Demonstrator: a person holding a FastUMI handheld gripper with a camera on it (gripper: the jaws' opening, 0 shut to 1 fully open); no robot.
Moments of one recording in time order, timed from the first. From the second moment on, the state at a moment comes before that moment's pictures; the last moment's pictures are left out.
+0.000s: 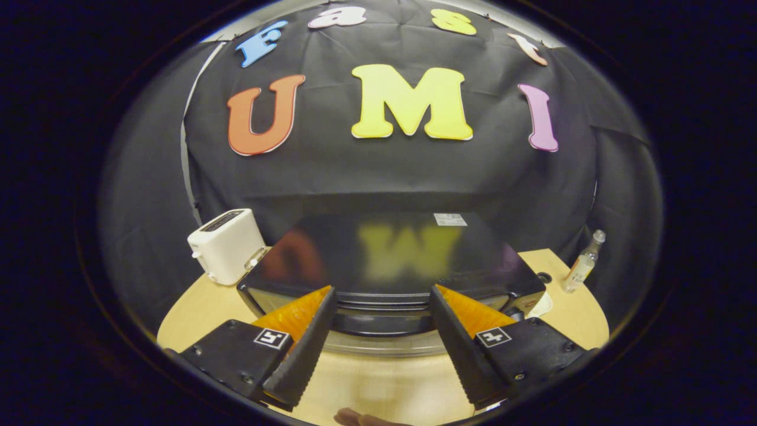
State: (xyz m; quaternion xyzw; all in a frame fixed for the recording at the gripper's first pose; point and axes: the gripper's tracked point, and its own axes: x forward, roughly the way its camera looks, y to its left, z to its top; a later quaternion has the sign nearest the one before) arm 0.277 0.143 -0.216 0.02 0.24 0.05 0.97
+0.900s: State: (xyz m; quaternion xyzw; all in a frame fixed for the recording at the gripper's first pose) arm 0.183 0.139 -0.241 -0.03 0.26 0.06 0.96
